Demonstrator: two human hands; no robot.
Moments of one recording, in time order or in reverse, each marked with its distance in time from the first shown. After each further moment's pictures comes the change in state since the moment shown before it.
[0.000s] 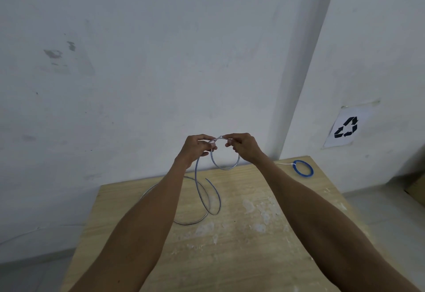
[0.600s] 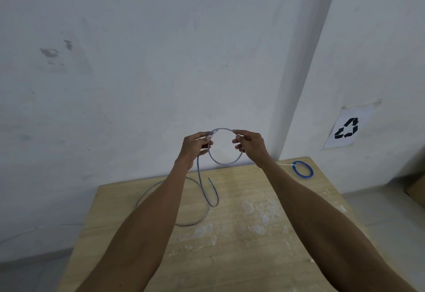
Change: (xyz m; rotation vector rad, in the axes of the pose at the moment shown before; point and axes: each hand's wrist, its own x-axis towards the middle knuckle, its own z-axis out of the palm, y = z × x) left_hand 0.016 -0.008 0.005 -0.235 0.103 -0.057; right_hand -0.003 0.014 -0.010 0.370 0.158 0.107
